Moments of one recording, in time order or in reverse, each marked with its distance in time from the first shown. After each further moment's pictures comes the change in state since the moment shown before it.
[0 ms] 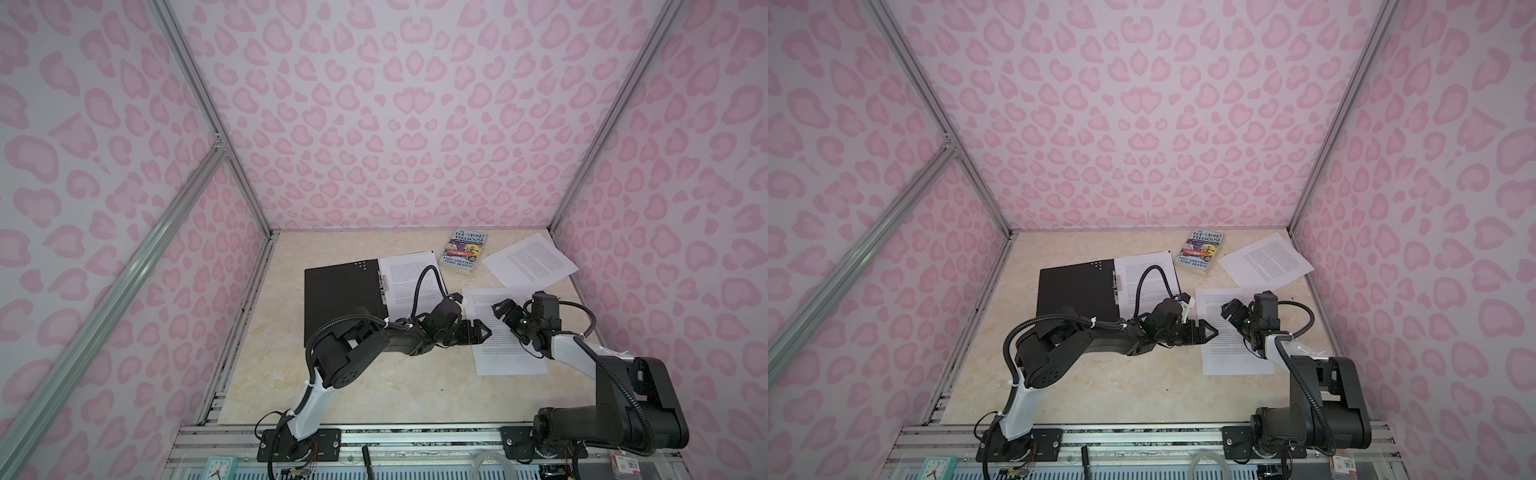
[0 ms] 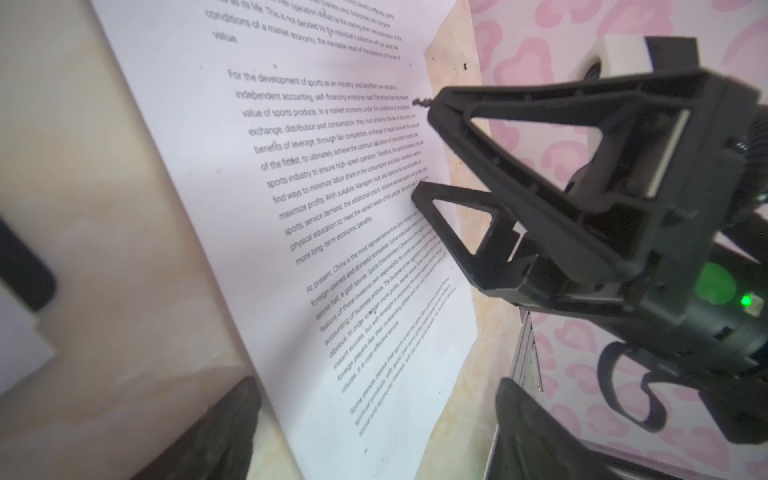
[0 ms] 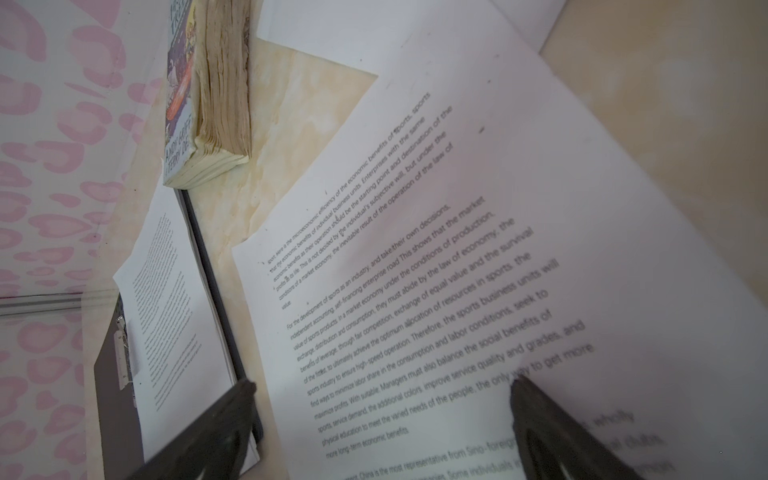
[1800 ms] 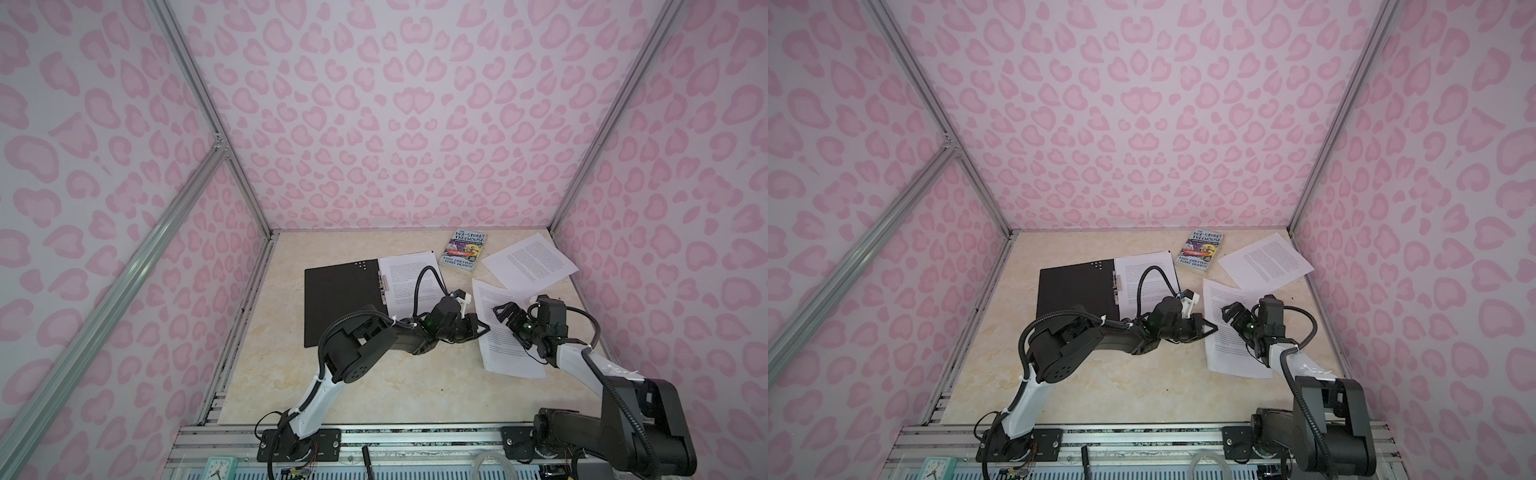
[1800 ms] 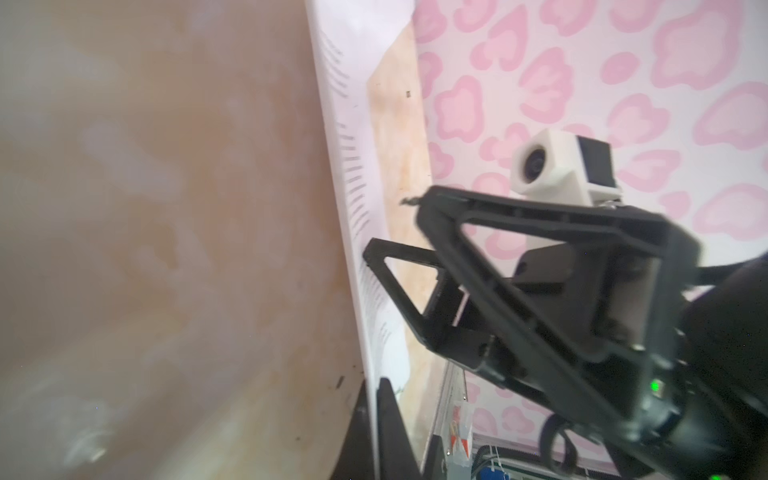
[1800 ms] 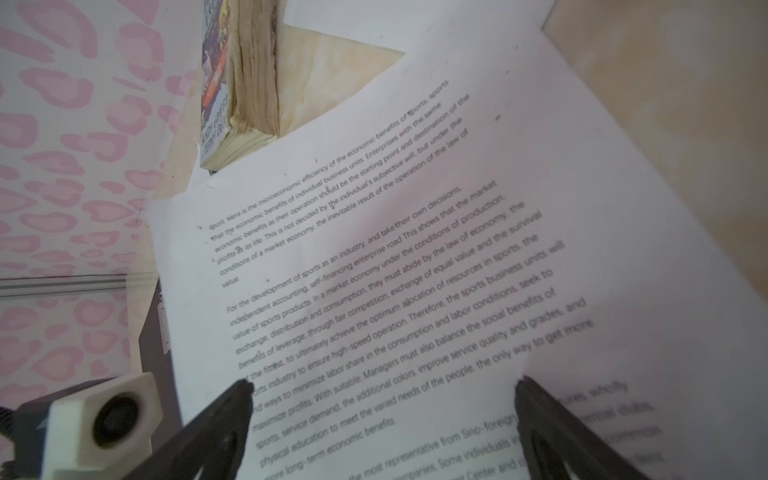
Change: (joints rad) left arm 0.018 0.062 0.050 0.208 0.099 -0.158; right arm -0.034 -0.153 -0.055 -0.046 -0.077 -0.001
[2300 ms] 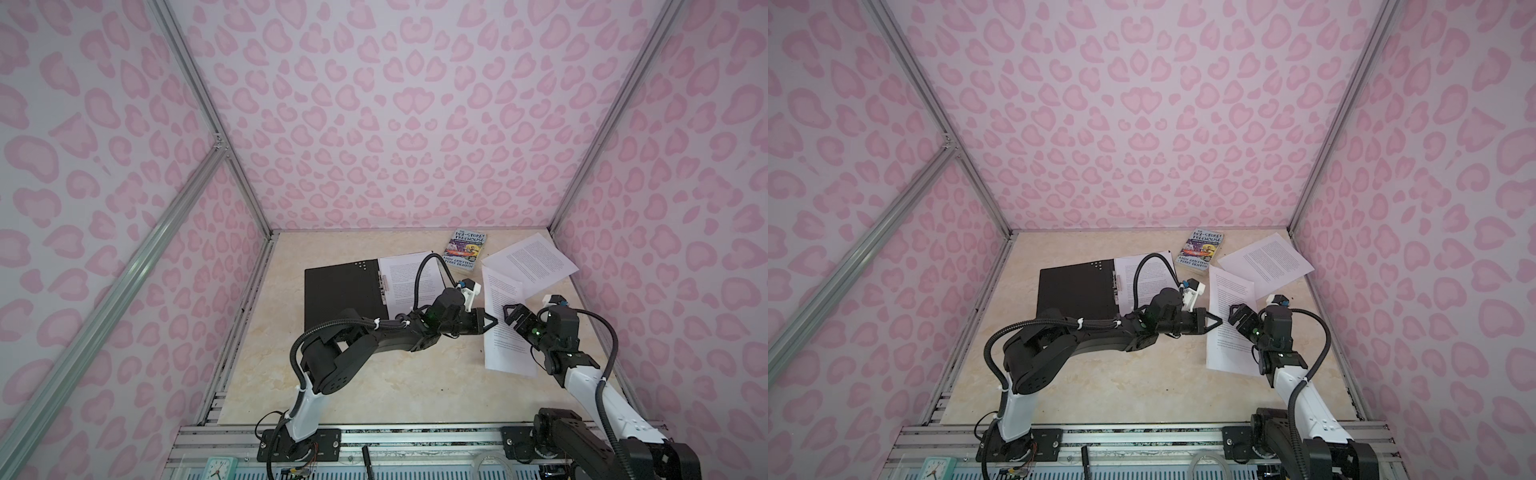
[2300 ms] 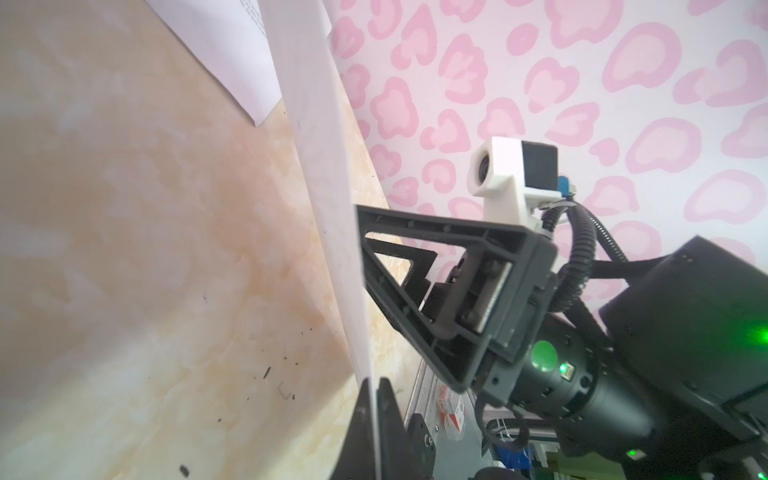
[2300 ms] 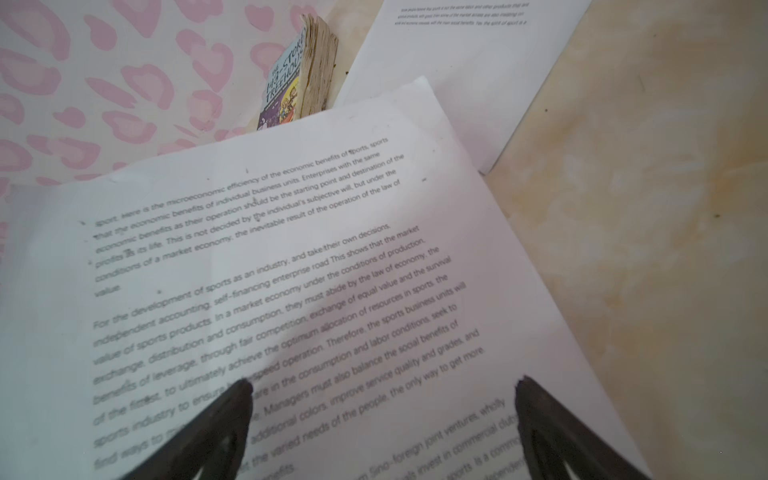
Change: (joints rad) left arm -0.030 -0.183 0.004 -0.158 -0.032 0.173; right arm 0.000 -0.291 -0.063 -0.069 0.111 -0.062
